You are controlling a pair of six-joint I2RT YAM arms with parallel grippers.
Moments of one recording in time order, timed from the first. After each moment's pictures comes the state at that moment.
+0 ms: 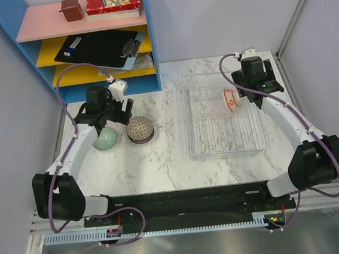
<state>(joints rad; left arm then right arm) -0.19 1.37 1.09 -0.38 0.17 0.28 0.20 1.44 1.26 -0.46 0.49 -0.21</state>
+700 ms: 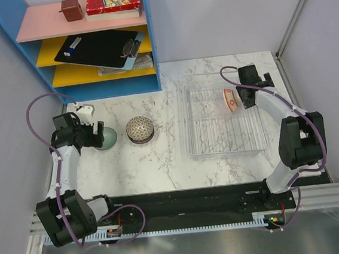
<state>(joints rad) 0.27 1.16 0.81 -0.47 0.26 0.43 0.11 1.66 1.22 -0.48 0.64 -0.20</state>
